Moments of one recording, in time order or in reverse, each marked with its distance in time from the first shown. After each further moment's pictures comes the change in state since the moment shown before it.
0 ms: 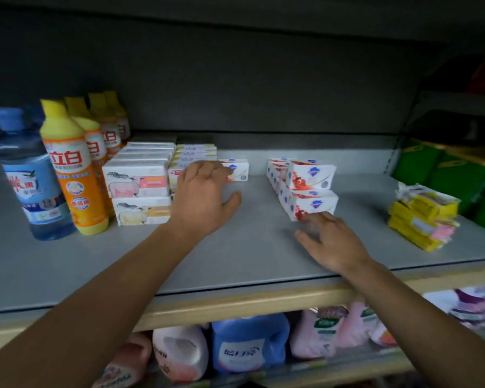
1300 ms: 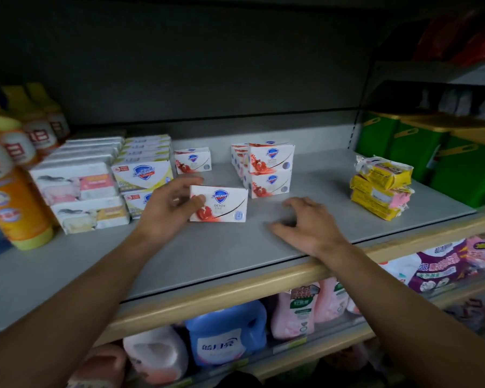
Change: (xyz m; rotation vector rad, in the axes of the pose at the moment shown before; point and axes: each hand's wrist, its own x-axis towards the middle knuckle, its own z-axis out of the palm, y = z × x) left_hand -0.020 0.012 0.034 -1.036 -0.218 -0.363; right_hand -0.007 0.022 0.000 0.155 -0.001 0.130
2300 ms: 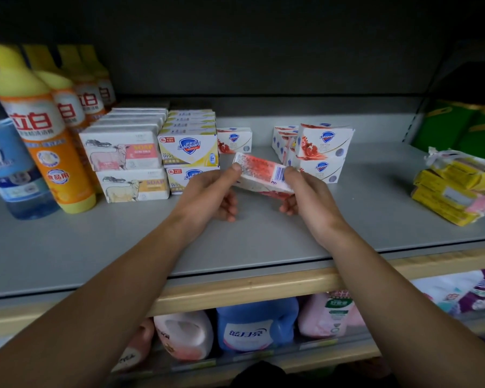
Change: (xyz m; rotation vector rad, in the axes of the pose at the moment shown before) left_hand -0.009 -0.003 -0.008 -0.209 -0.006 -0.252; right_hand 0.018 -0.079 0.037 0.904 -0.006 -0.010
